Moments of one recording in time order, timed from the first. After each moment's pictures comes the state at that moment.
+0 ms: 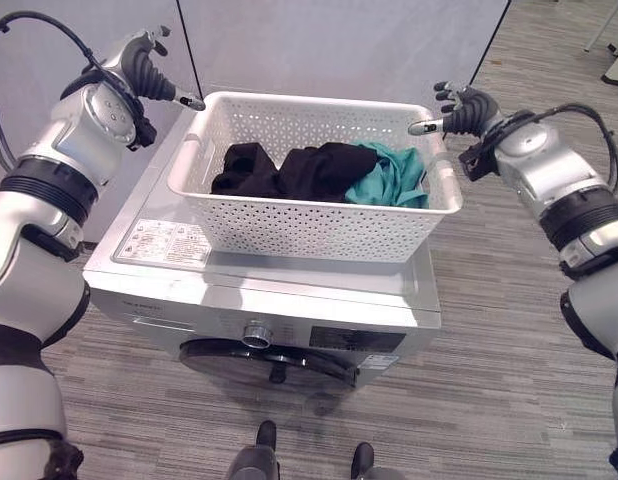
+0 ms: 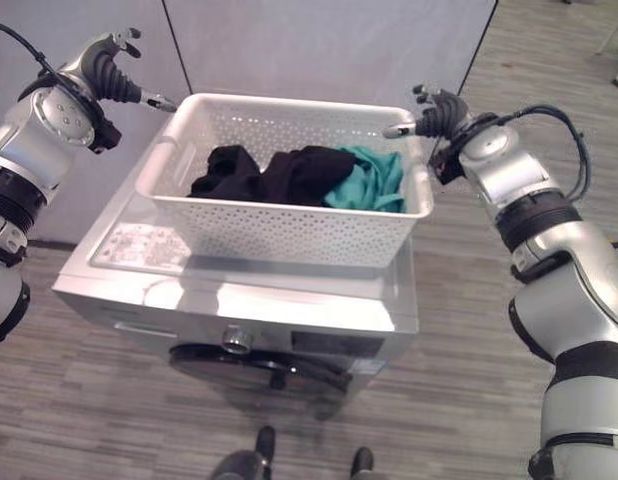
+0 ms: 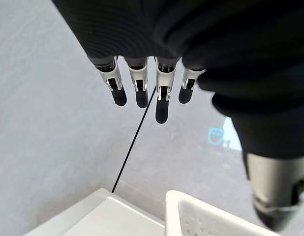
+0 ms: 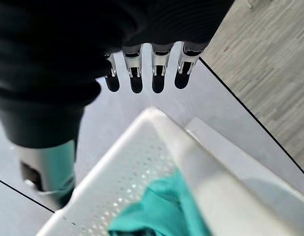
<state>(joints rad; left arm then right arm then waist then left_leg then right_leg) -1.49 0.85 -1.00 0.97 -0.18 0.07 0.07 -1.36 -0.77 0.84 0.89 0.54 0.17 0.06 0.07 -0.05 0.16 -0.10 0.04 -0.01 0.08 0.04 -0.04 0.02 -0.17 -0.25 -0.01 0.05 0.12</state>
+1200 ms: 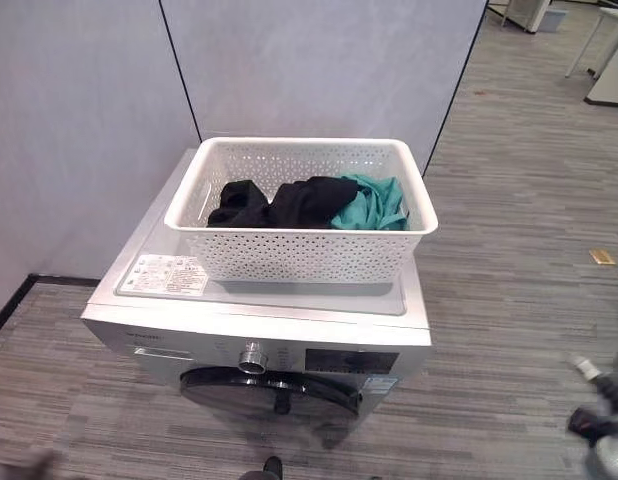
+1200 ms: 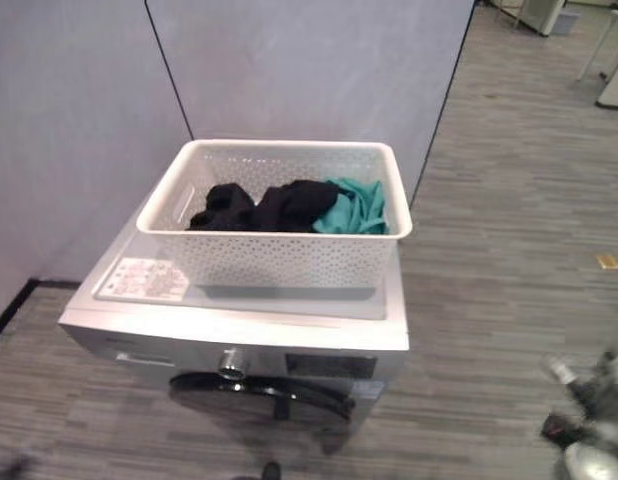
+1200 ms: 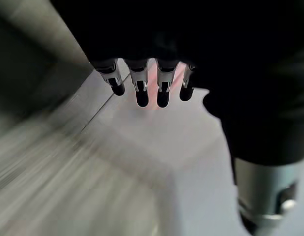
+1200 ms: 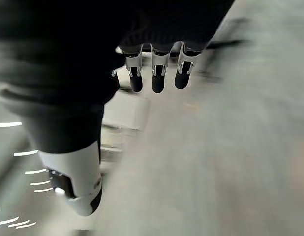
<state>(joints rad) 0.33 0.19 0.26 0.66 -0.22 -0.02 0.42 0.32 -0.35 -0.34 0.28 0.34 -0.01 -0.21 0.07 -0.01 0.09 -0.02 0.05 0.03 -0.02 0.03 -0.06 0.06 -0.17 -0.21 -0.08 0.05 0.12</state>
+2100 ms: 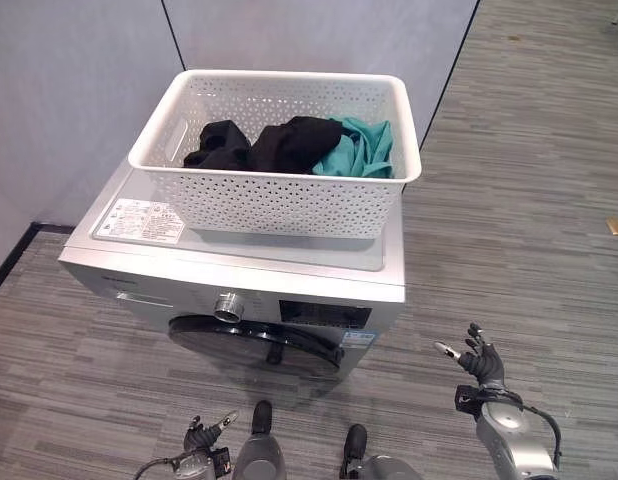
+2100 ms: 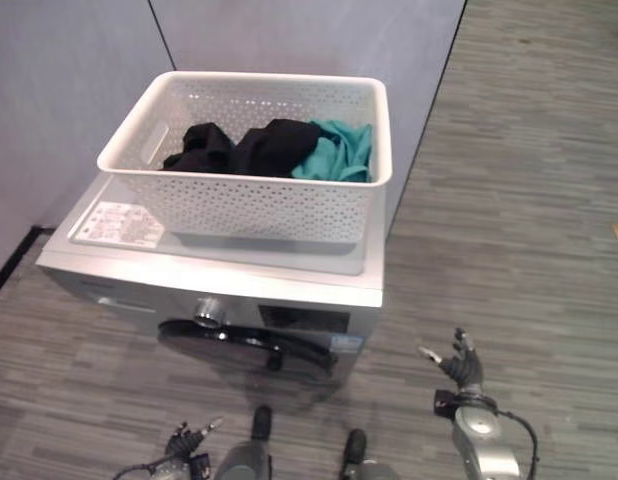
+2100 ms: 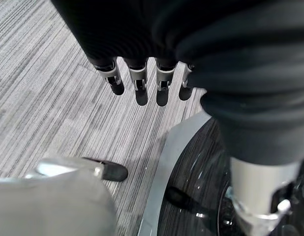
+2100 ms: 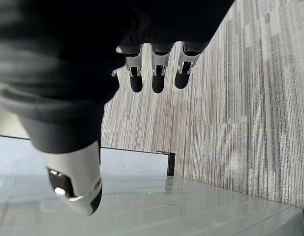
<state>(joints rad) 0.02 0.17 -0.03 0.96 -0.34 -0.02 0.30 0.09 -0.38 0.09 0.33 0.30 -0.04 -0.27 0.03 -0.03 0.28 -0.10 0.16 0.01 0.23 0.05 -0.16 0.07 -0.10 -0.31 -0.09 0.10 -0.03</state>
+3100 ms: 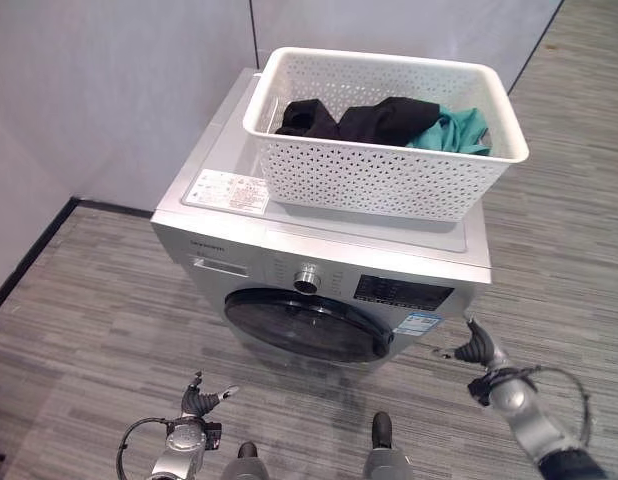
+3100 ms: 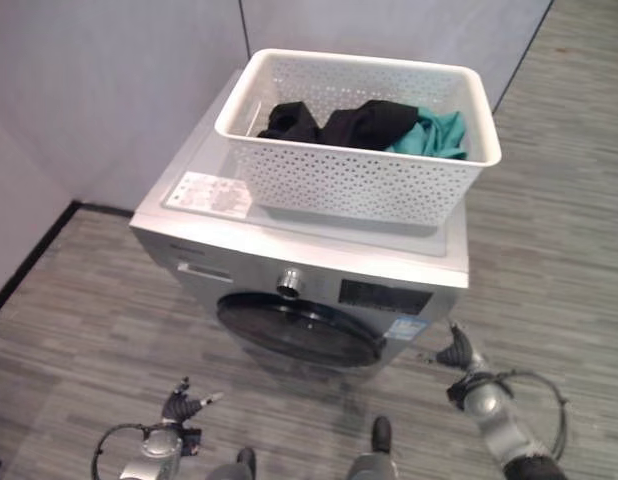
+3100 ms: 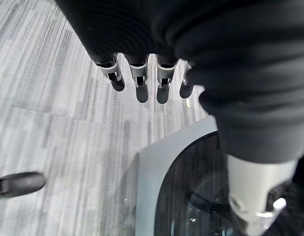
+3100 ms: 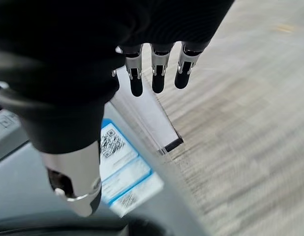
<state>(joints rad) 0.02 0.26 -0.17 0.83 -0.14 -0.06 0.26 -0.10 -0.68 0.27 0.48 -0.27 -0.03 -0.20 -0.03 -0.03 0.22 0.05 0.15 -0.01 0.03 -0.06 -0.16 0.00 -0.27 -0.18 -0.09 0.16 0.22</state>
